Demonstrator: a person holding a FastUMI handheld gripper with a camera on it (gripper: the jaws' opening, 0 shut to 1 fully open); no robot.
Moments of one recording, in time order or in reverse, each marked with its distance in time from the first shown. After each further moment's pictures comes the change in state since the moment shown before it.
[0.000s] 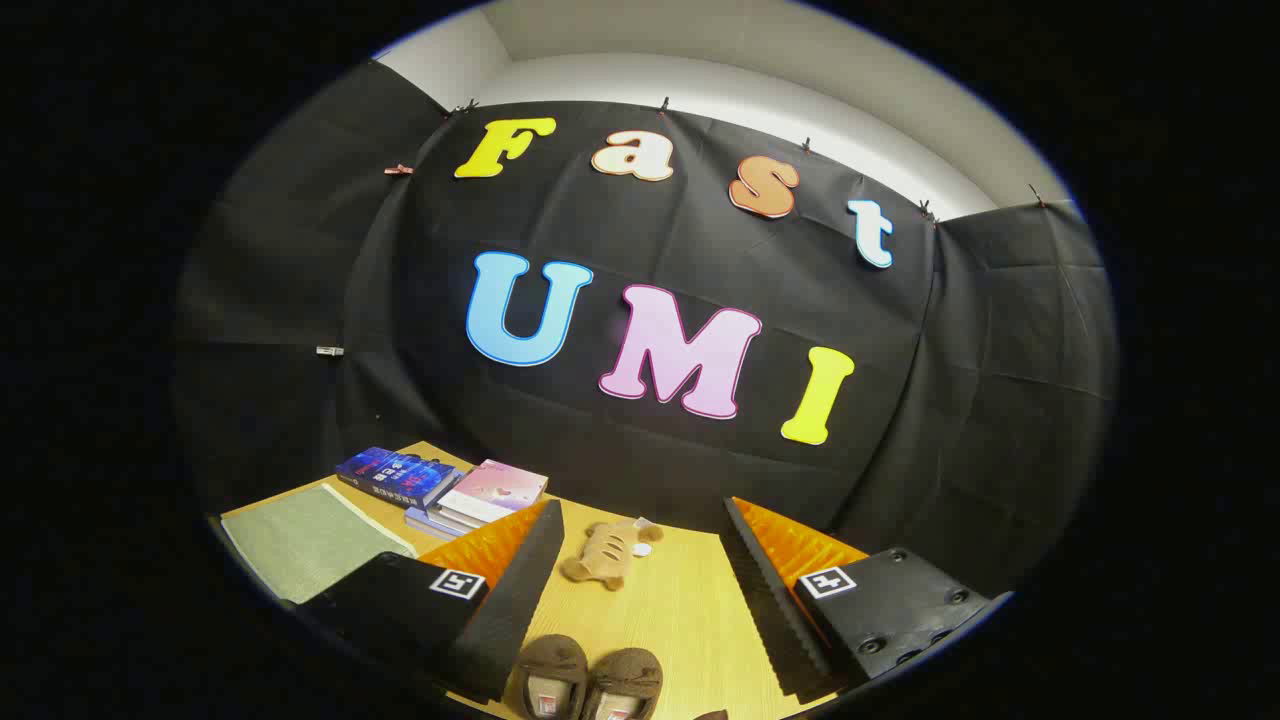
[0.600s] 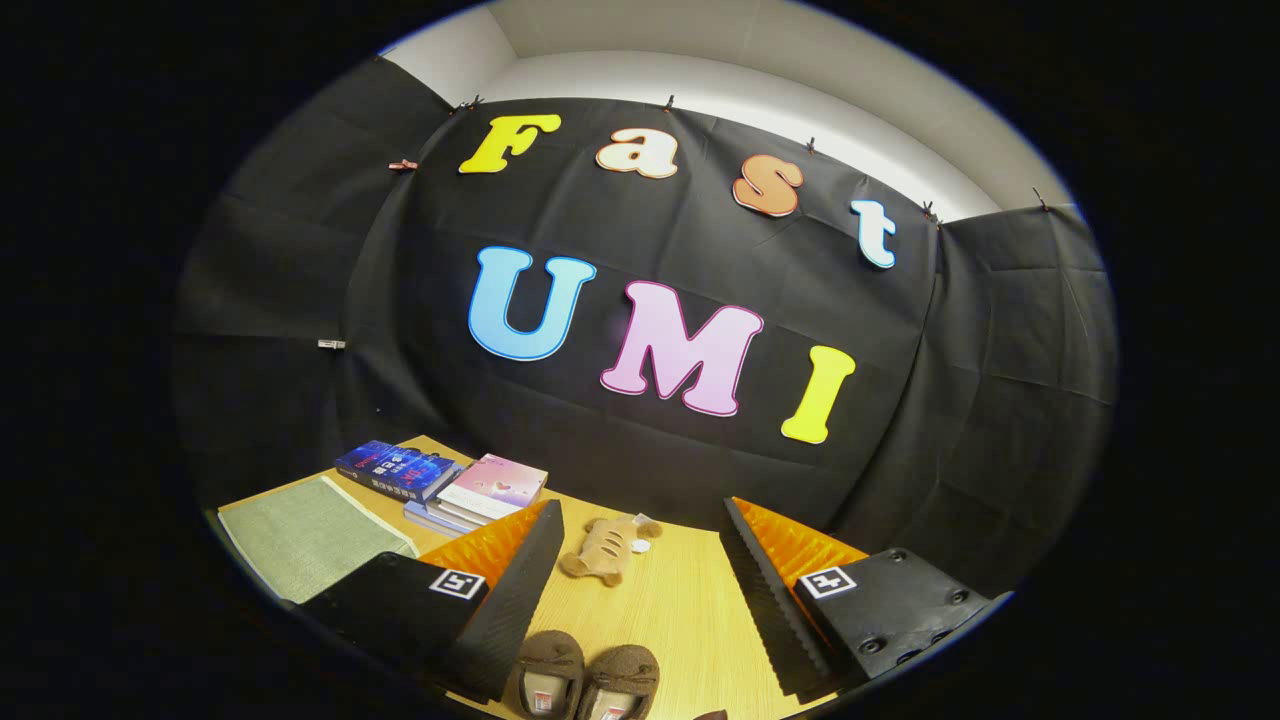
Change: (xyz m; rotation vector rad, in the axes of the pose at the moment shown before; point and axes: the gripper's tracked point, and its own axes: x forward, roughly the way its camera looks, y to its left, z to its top) arm -0.002 0.001 -0.005 -0.015 0.010 0.005
